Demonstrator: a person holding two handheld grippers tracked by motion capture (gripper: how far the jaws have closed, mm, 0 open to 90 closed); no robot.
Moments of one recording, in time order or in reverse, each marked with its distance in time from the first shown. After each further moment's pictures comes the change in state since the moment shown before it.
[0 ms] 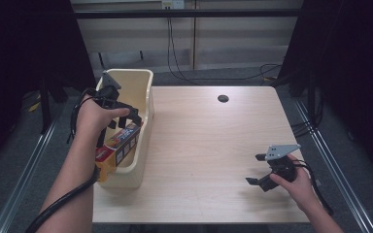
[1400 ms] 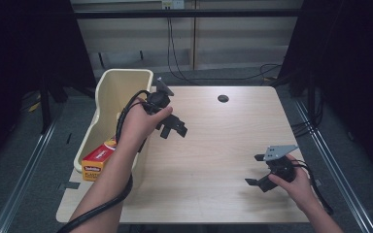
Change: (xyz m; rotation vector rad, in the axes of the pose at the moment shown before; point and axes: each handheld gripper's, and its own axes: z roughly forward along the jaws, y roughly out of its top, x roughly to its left) left arm -0.103 -0.010 0.043 0.031 -0.131 0.388; right arm 0.002 0.001 0.003 0.015 0.009 -0.017
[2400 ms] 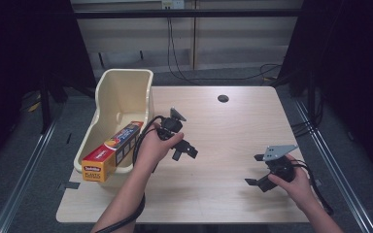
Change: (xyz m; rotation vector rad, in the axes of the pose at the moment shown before) left arm -0.002 -0.031 0.077 0.008 -0.067 0.059; right arm 0.000 0.000 0.001 0.010 -0.004 -0.005
